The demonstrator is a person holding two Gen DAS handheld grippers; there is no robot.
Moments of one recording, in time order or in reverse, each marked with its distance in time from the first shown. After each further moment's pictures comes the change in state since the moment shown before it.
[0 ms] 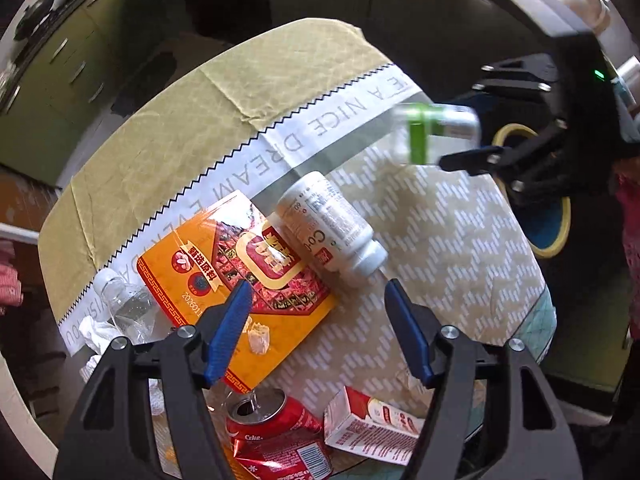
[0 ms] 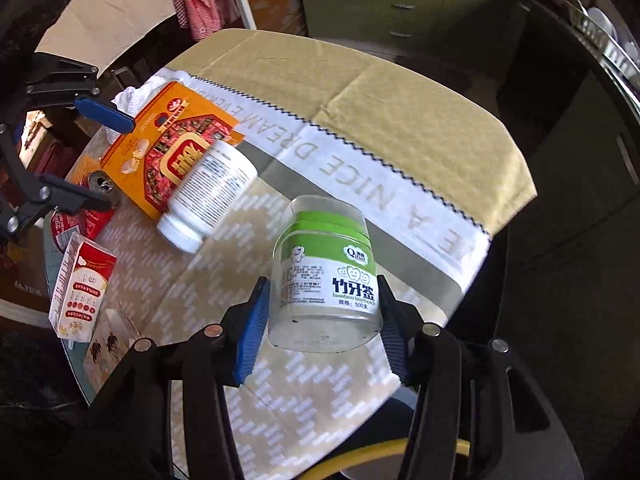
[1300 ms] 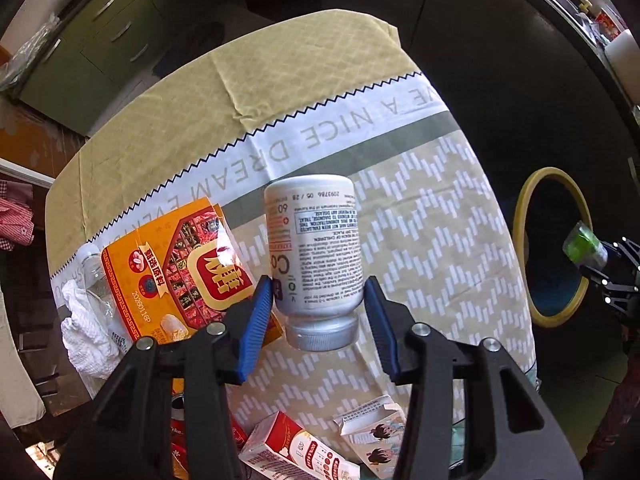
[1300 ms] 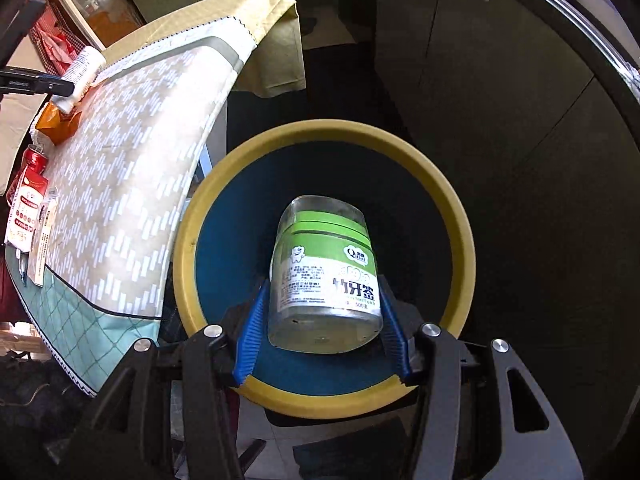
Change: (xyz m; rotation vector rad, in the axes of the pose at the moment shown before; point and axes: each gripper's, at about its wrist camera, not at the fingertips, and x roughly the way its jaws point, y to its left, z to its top) left arm 0.009 -0.061 0.031 -0.152 0.032 0.097; right arm -0.065 -0.074 -0.283 0.486 0.030 -0.174
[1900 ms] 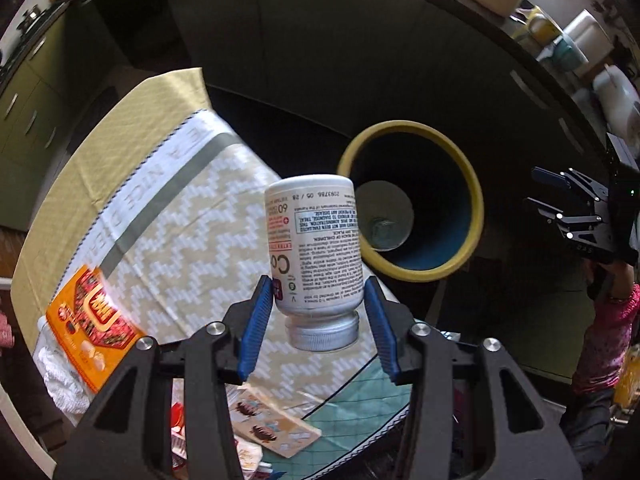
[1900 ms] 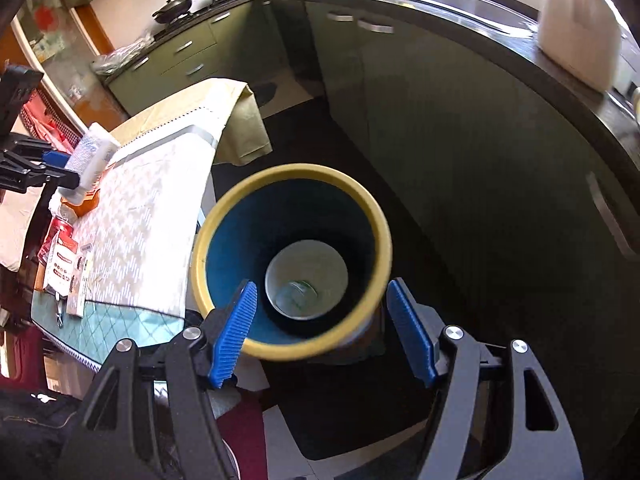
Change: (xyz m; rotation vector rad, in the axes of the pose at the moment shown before) left arm -0.062 -0.146 -0.024 0.349 -0.043 -0.196; right arm -0.103 -0.044 -0.084 0.232 -0.241 -0.009
